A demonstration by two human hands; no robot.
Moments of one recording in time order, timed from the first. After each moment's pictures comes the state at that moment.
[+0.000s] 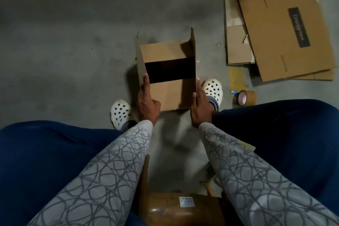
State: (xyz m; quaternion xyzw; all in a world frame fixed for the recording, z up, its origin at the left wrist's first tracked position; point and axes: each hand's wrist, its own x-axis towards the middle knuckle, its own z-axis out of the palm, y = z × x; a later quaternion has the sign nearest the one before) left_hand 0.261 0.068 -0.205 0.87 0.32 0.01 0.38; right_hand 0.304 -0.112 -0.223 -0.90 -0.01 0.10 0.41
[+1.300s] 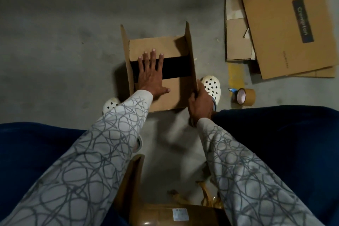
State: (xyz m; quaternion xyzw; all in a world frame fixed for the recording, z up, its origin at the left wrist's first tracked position) left_hand 0.365 0.085 -0.237 0.97 0.06 -0.21 0.05; right_hand 0.329 -0.103 -0.202 -0.92 0.11 0.15 0.34
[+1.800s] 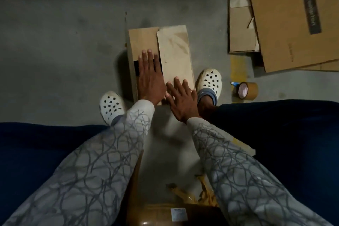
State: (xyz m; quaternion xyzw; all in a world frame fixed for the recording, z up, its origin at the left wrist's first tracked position) left_hand 0.337 0.060 -0.239 0.98 0.11 -0.14 0.04; right_hand 0.309 -0.088 -0.260 -0.92 -0.16 0.31 0.17
